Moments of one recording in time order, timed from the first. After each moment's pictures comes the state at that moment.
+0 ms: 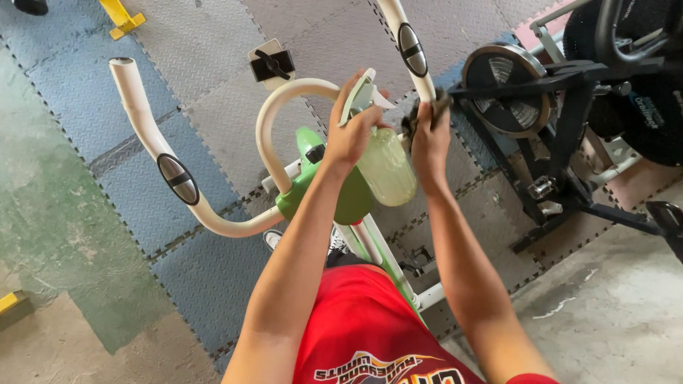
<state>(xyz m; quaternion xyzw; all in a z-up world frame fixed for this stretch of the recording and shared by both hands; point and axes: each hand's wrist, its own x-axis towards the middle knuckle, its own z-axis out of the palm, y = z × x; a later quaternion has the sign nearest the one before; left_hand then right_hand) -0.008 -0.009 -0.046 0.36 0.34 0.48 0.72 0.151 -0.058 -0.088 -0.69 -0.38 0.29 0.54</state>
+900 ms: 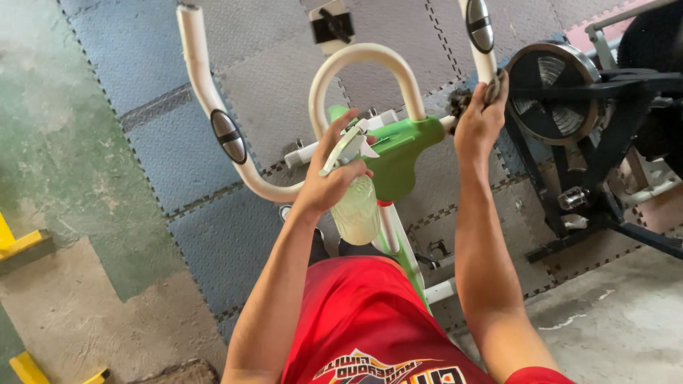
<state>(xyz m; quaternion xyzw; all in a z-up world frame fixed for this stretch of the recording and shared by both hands) -0.136 -0.107 0.004 0.41 0.41 0.42 0.70 0.175 -0.045 -0.145 -0.68 -0.41 0.24 0.56</state>
